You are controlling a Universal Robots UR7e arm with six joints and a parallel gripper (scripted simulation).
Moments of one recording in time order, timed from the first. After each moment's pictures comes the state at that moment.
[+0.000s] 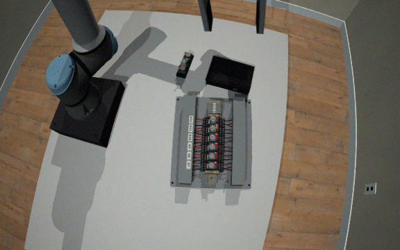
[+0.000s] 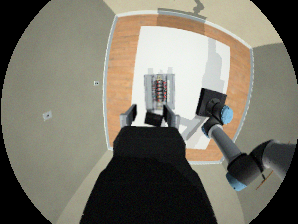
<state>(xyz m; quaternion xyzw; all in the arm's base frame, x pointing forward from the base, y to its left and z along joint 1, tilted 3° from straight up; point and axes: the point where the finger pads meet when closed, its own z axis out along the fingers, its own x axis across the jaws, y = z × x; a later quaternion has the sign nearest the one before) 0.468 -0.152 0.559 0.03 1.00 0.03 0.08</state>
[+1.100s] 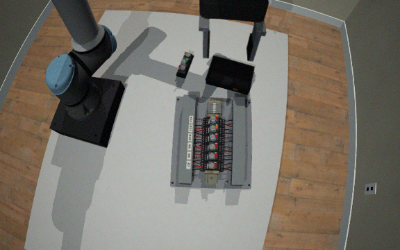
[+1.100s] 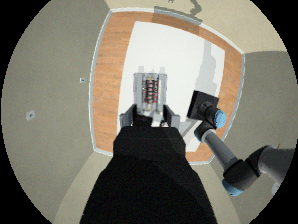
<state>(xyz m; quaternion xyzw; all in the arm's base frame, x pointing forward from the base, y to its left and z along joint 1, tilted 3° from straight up) 0.470 -0.148 0.501 0.00 1.00 0.03 0.01</state>
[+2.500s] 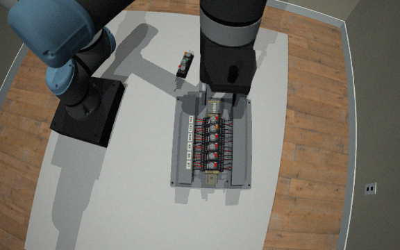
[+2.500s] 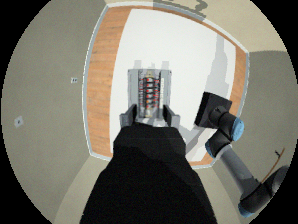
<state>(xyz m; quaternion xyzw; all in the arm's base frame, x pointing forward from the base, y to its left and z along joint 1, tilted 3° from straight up) 0.471 -0.138 0.335 0.00 1.00 0.03 0.01</state>
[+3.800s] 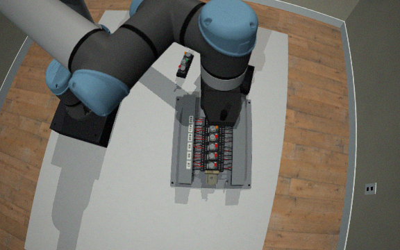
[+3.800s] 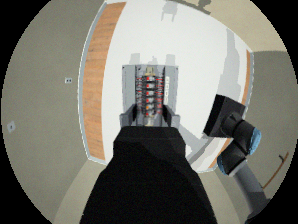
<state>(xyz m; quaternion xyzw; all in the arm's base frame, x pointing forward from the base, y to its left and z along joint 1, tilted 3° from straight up) 0.475 -0.132 0.210 0.00 1.00 0.03 0.01</state>
